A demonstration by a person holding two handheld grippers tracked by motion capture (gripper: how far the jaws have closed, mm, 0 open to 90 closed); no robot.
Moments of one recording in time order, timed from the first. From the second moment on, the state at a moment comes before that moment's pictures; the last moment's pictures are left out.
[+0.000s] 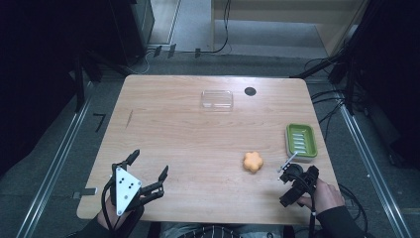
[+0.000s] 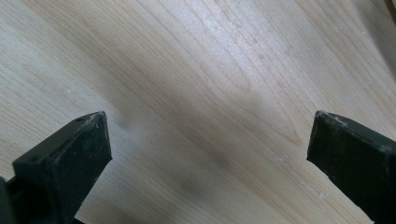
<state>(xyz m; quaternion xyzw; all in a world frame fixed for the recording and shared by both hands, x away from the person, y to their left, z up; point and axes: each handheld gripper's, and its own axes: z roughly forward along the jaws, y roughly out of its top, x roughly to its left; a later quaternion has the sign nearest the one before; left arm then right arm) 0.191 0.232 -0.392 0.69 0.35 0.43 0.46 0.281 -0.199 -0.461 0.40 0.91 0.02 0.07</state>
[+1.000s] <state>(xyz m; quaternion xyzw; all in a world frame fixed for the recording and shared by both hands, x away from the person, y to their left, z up) 0.193 0.230 -0.392 0.69 0.35 0.43 0.46 0.300 -0.178 -0.455 0.38 0.92 0.03 0.09</state>
